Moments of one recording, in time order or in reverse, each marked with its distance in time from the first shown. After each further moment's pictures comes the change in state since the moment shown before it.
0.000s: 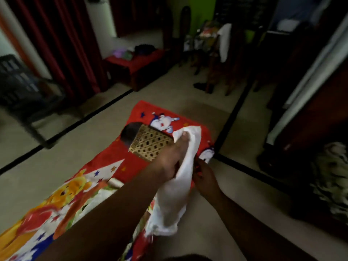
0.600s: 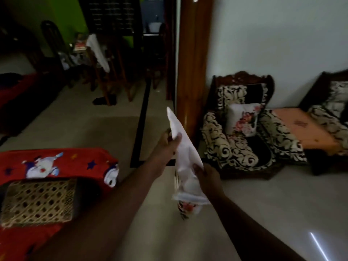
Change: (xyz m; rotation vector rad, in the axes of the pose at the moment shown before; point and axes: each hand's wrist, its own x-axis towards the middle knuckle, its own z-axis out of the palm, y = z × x) left_hand 0.038 -0.072 0.453 0.343 -0.611 0.056; right_hand -0.138 0.101 -0.425 -0.187 0.717 0.330
